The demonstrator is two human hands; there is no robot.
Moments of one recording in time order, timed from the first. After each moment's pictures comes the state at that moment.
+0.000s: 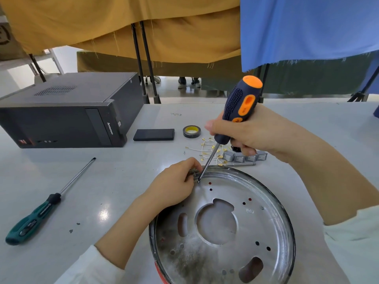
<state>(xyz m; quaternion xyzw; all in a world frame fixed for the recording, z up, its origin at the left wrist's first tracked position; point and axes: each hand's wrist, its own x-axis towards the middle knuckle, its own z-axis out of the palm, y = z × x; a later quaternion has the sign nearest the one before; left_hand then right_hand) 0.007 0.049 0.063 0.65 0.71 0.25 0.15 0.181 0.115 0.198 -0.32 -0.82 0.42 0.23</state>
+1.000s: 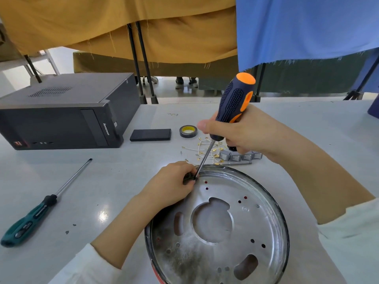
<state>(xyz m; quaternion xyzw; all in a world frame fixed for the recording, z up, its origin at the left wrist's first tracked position) 0.009 0.053 0.062 0.68 0.69 0.22 0.10 0.181 0.120 0.191 -0.32 -0.82 0.42 0.24</state>
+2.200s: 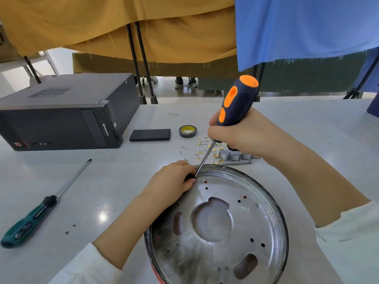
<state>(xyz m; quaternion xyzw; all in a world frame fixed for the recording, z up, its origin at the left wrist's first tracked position) 0.011 0.053 0.065 0.69 0.70 0.18 0.05 0.179 0.115 0.186 -0.35 -0.81 0.38 0.28</state>
